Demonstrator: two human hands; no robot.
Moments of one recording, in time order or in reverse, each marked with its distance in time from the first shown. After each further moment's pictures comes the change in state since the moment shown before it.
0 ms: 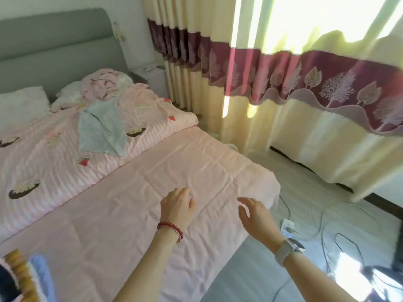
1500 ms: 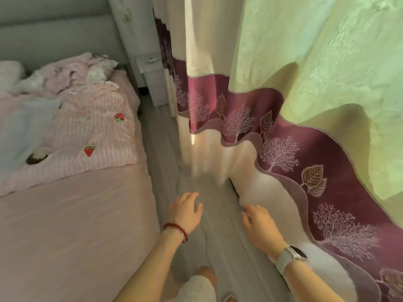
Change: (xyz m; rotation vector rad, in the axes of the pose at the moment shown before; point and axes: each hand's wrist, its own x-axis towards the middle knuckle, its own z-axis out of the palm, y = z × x) left_hand 0.619 0.460 0.257 -0.075 -0.109 -0.411; right_hand 0.686 0.431 -0.318 -0.146 -0.359 -0.246
